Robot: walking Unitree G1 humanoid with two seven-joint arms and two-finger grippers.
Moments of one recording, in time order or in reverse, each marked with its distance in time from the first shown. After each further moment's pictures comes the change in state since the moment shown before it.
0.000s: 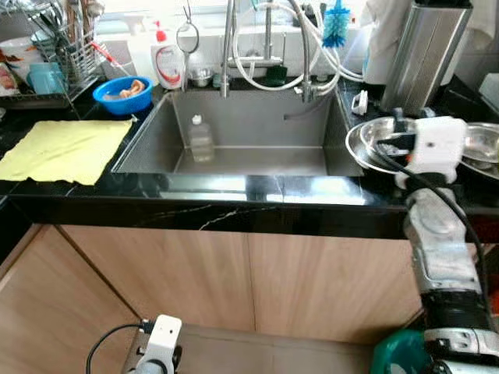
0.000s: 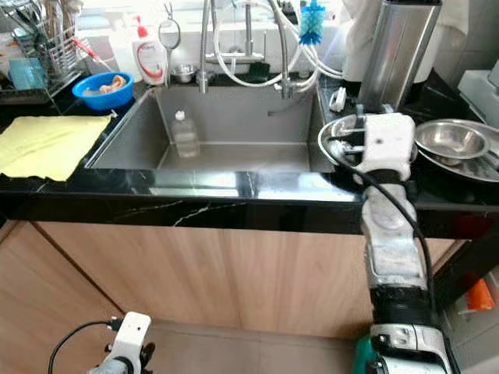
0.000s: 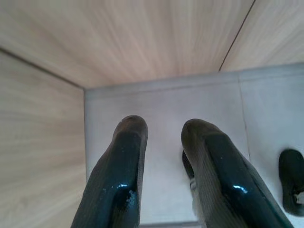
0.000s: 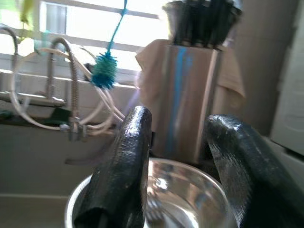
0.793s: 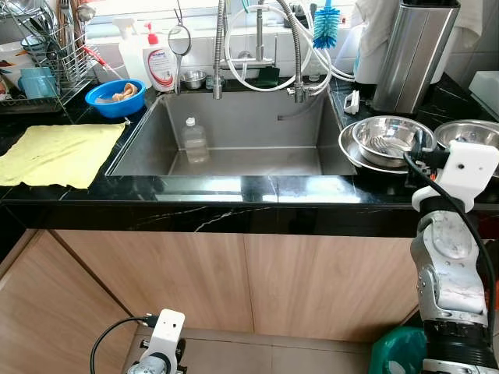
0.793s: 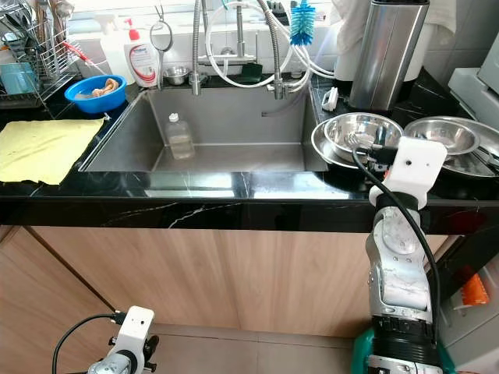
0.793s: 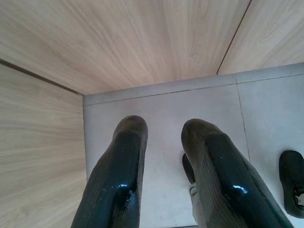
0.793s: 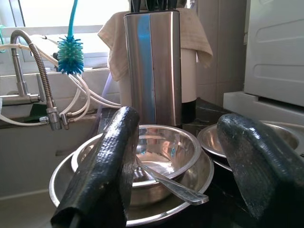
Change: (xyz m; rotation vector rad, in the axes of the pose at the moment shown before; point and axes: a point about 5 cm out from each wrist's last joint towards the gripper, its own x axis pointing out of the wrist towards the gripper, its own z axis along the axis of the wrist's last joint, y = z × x) left arm 0.001 0.001 0.002 0.004 -0.001 -0.001; right arm -0.023 -0.003 -0.013 0.148 0.103 -0.097
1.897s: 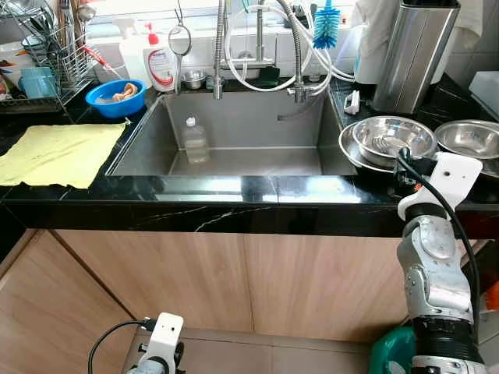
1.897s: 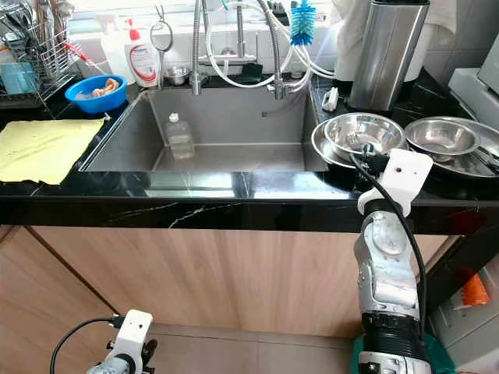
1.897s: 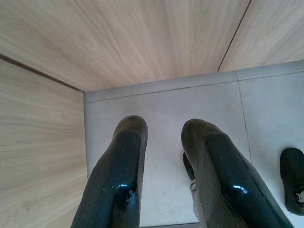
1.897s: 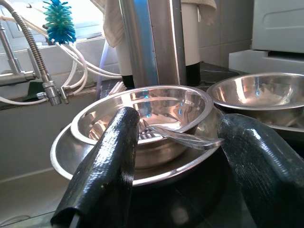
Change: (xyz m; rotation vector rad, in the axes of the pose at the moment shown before) left arm -0.002 0.000 -0.004 0.001 0.002 0.001; right arm 0.001 0.009 -0.022 0.073 0.129 -0.024
